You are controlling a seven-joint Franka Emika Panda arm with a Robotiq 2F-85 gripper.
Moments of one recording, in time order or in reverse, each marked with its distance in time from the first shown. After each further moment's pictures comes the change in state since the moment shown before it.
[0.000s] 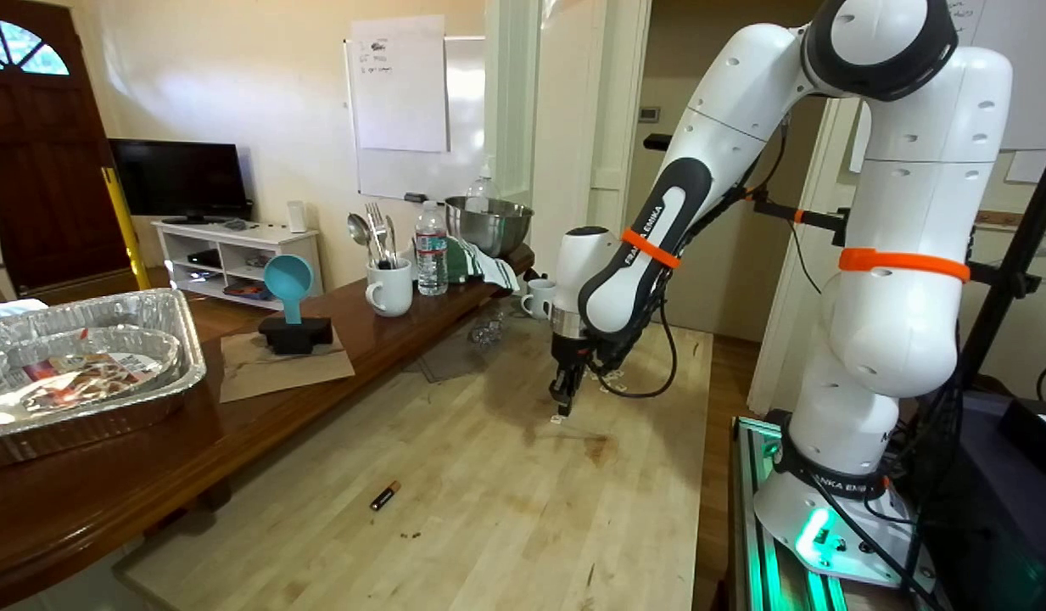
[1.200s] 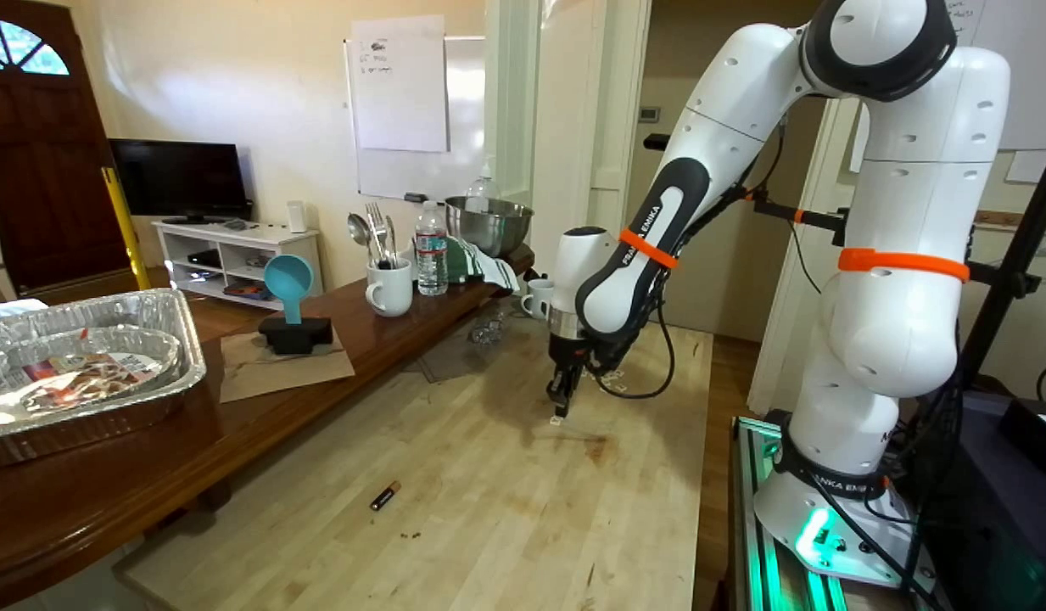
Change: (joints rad) arm 0.001 0.005 0.012 0.007 0.015 0.002 -0.003
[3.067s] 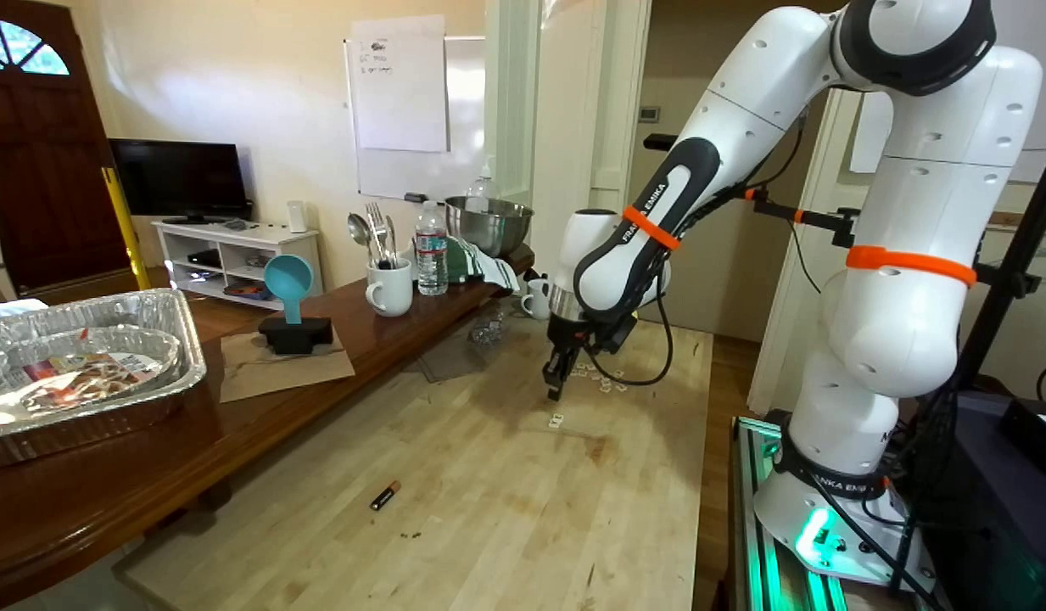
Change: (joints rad) arm 0.002 -0.090 0.002 -0.014 0.136 -0.001 -0.127
